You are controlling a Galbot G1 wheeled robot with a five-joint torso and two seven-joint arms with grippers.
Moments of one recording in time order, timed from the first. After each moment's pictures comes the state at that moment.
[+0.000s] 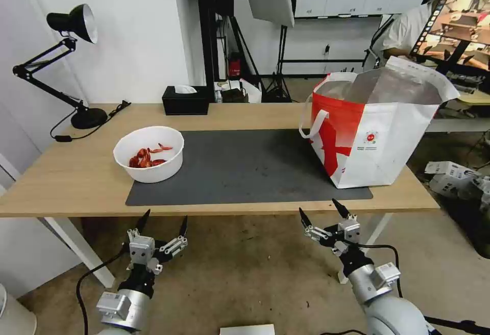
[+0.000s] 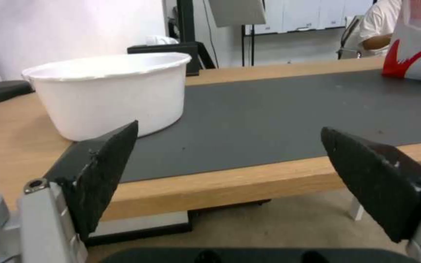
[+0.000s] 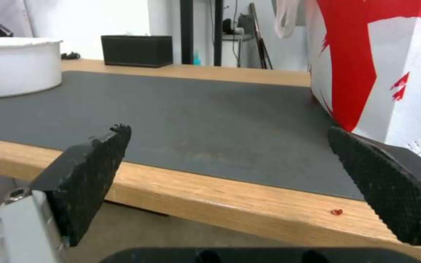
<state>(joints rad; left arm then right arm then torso) 1.76 -1.17 -0.48 -2.16 -0.21 -0.18 -0.13 -1.52 0.85 0.24 2.04 0.47 0.24 0.22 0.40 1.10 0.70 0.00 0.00</state>
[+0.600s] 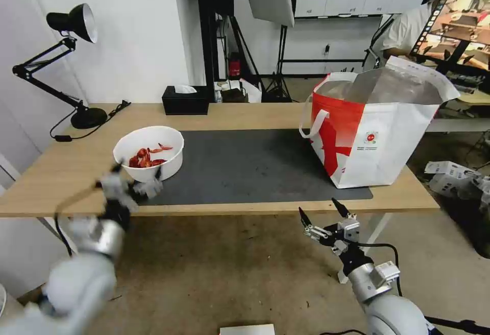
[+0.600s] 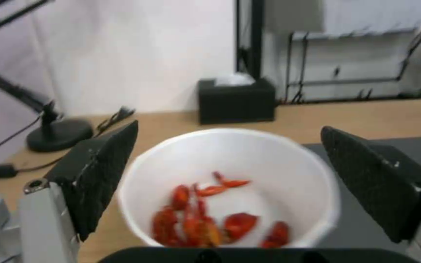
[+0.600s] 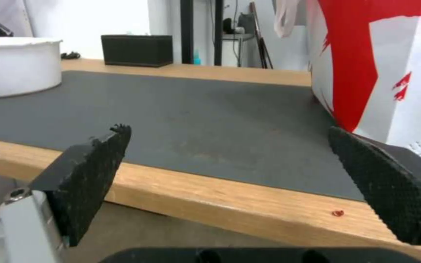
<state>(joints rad) 1.21 -0.70 -0.51 -2.05 -0.82 0.19 -0.36 -1.51 0.84 0.24 2.04 0.47 0.23 0.22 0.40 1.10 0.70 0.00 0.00</state>
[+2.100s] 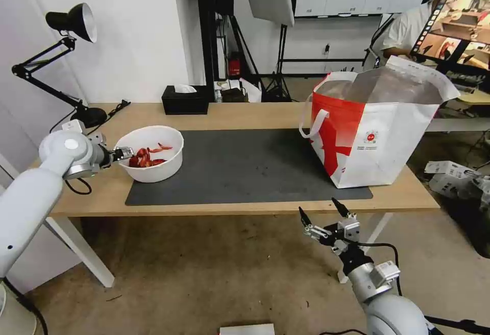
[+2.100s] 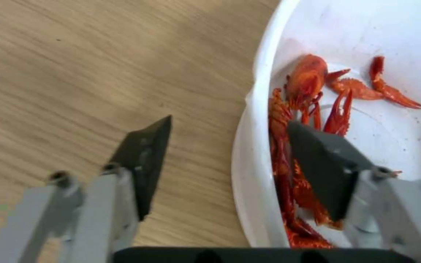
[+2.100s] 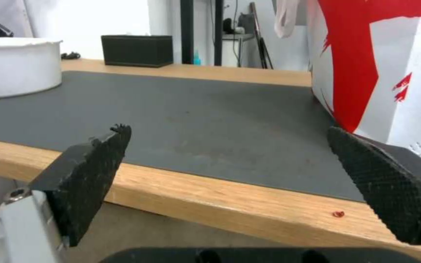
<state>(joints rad) 0.47 -0.71 -0.13 -1.46 -1.71 0.74 -0.86 -1.51 0.84 0.24 2.04 0.47 0.23 0.22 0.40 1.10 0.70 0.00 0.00</state>
